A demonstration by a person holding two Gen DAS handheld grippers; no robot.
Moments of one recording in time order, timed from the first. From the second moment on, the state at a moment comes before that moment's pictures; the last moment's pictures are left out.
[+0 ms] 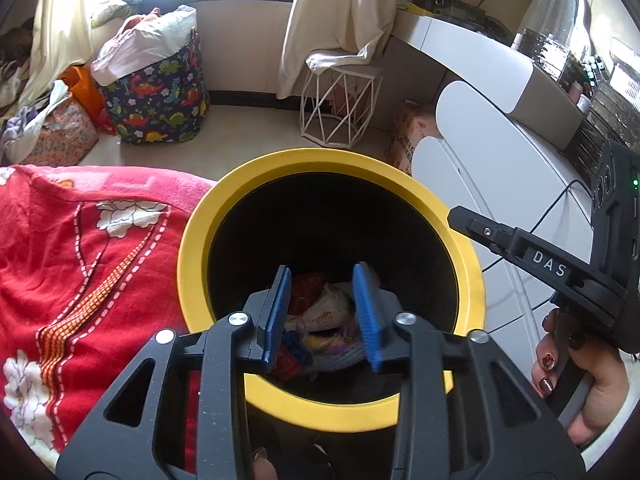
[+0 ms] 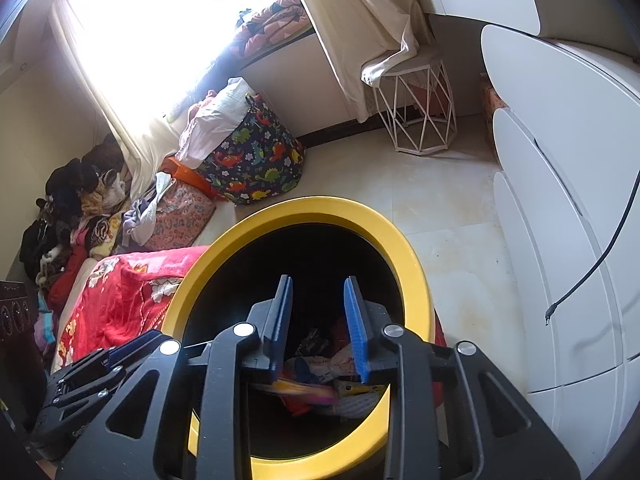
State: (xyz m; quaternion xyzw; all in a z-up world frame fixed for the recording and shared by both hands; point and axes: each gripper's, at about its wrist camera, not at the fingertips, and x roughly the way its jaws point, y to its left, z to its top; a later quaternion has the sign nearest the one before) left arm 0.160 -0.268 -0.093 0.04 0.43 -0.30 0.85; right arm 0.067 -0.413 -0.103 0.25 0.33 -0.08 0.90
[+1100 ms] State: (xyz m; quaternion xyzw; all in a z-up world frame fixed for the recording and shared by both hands) left arm 0.151 -0.204 -0.057 0.00 0.39 -0.22 0.89; right arm 0.035 -0.388 -0.063 0.19 0.29 -0.07 0.94
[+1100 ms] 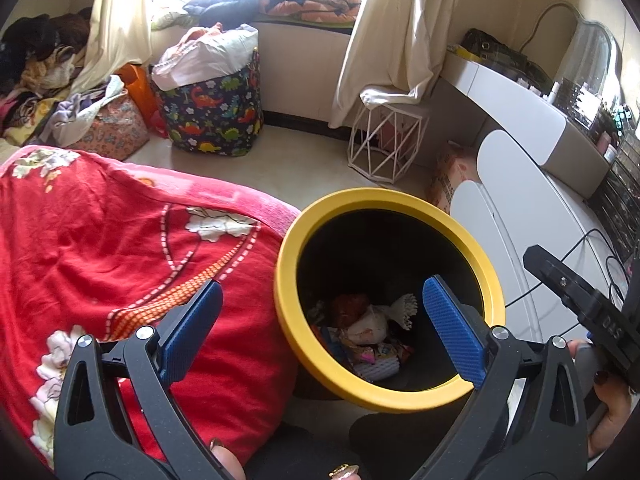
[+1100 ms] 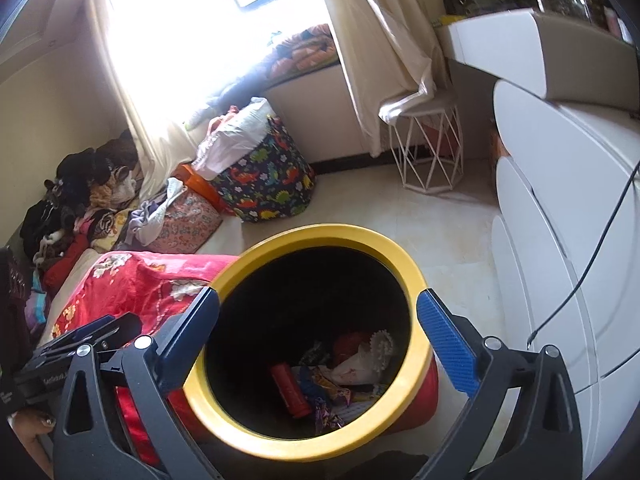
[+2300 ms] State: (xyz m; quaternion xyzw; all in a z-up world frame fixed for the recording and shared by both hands) left arm 0.043 -0.087 -0.024 -0.01 0.24 -0.09 0.97; right arm -0.054 -0.279 -0.044 0.03 0.11 -0.06 0.99
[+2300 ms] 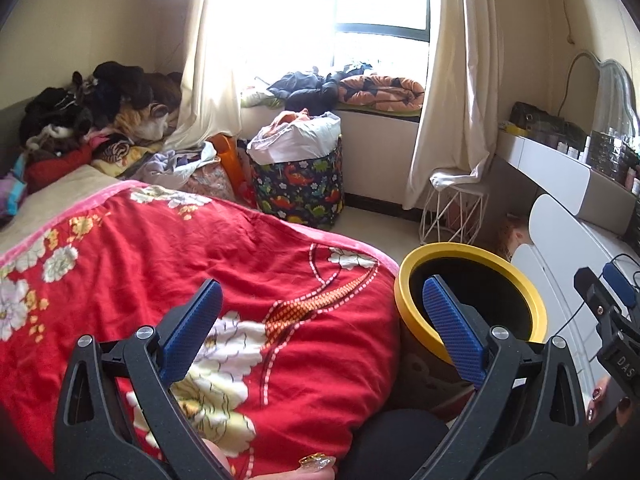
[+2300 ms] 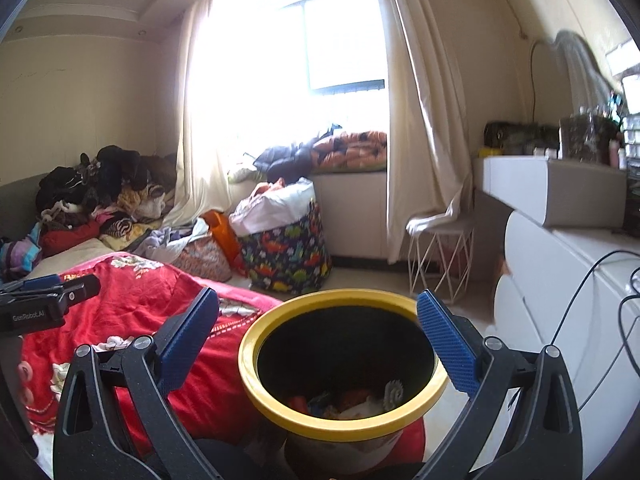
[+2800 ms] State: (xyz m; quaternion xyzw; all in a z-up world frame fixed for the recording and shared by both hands) left arm 0.036 -0.093 -0.031 -0.01 0.24 -0.09 0.97; right arm -0.055 -0.278 -0.049 0.03 0.12 -0.06 0.99
